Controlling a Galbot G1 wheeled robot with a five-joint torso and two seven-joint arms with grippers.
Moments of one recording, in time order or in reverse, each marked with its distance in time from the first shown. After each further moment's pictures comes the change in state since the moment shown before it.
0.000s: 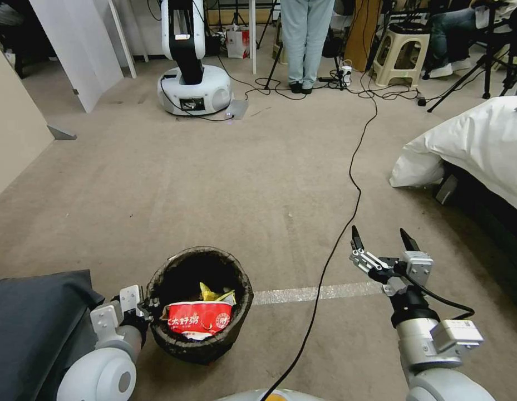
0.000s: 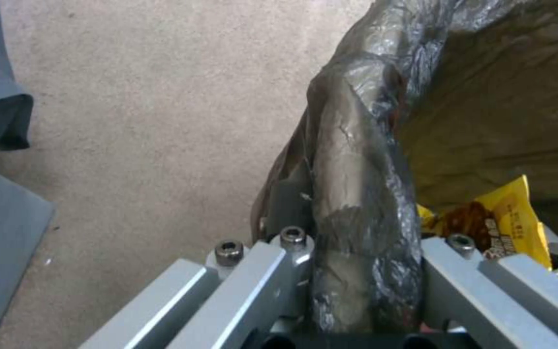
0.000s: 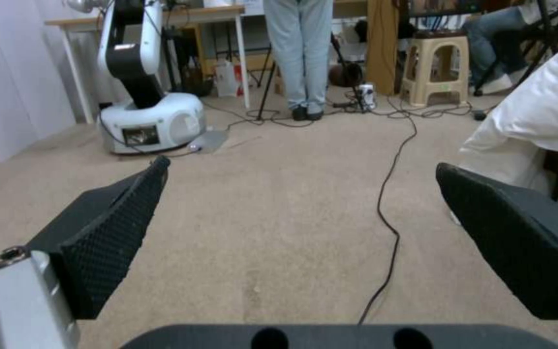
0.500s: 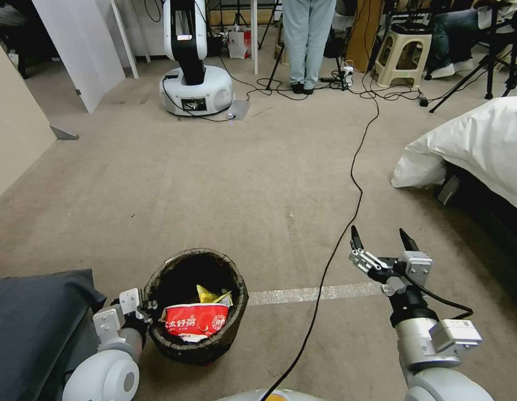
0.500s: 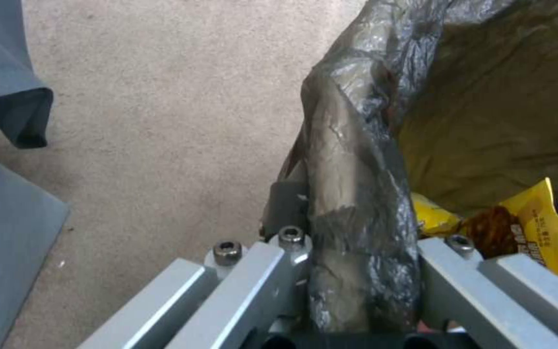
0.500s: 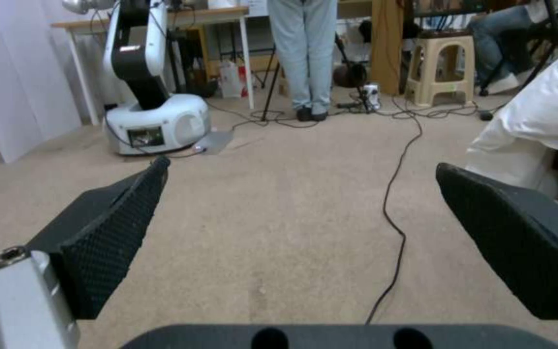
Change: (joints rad) left arm -0.004 -0.009 0.001 0.047 0.038 -0.014 0.019; right arm 0.005 -0.001 -0.007 -0.003 0.001 0.001 0.001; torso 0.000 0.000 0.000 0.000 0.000
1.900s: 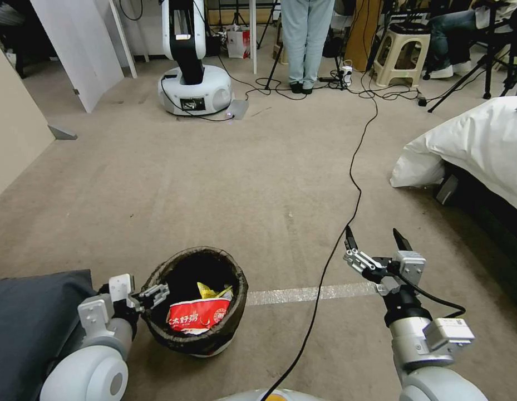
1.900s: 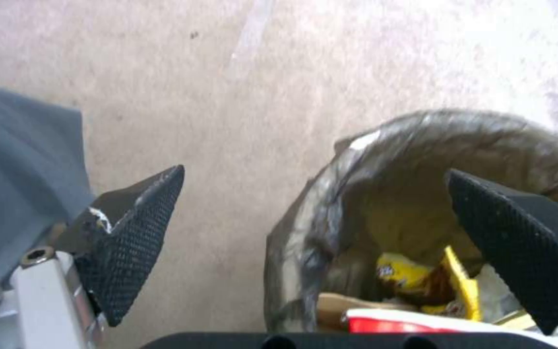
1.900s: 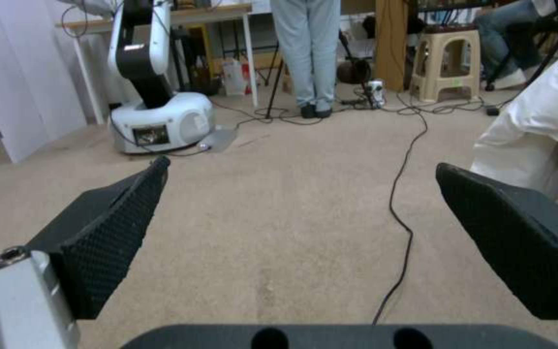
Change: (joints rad) left arm 0.023 0.035 -0.031 -0.200 0.004 0.017 -0.034; right arm 0.007 0.002 -0.026 0.002 -0.002 -0.010 0.006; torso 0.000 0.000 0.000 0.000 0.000
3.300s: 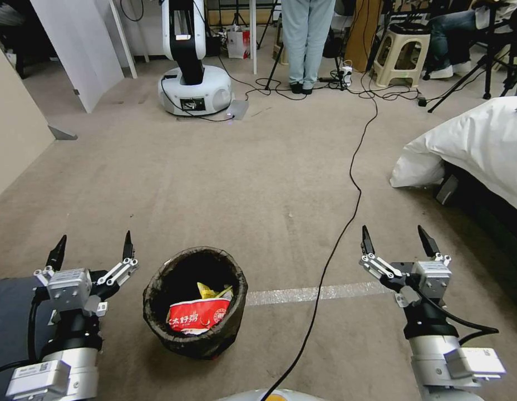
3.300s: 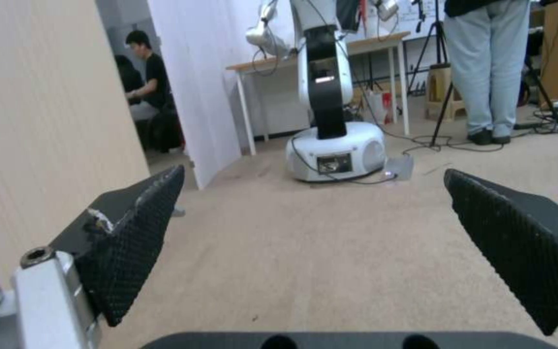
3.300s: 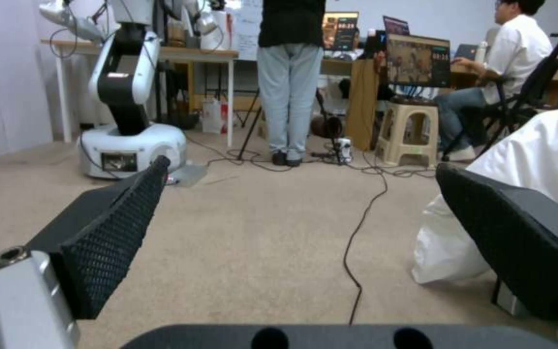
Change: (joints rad) left arm 0.292 -0.083 -0.035 -0.162 0.441 -0.789 0.149; right arm -0.116 0.048 0.071 0.047 -0.169 0.162 -0.038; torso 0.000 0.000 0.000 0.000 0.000
